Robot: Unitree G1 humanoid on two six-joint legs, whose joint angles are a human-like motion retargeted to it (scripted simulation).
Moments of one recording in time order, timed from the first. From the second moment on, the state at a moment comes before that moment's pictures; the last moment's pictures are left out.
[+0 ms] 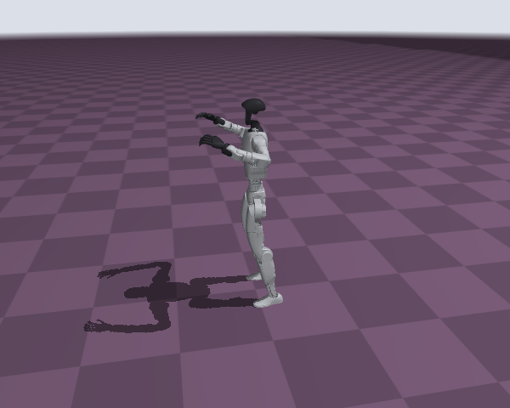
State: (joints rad) left arm 0.06 1.28 0.33 -0.19 -0.17 -0.26 0.12; right arm 0.00 -1.32 -0.41 -0.29 0.23 -0.16 -0.03; waist 0.04 -0.02 -0.02; left_leg 0.09 0.05 0.20 0.07 -0.19 -0.08; right_leg 0.04 -0.13 -0.03 0.14 -0.20 0.22
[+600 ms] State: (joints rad) left arm 0.28 0.23 -0.19 0.21 -0.22 -0.24 0.41; right arm 0.28 -0.29 0.21 0.14 0.14 -0.21 -0.41; waist 0.10 -0.07 0.19; left_leg 0.07 0.03 0.16 0.06 -0.17 -0.06; right_leg 0.02 -0.15 -0.06 0.14 -0.18 0.21
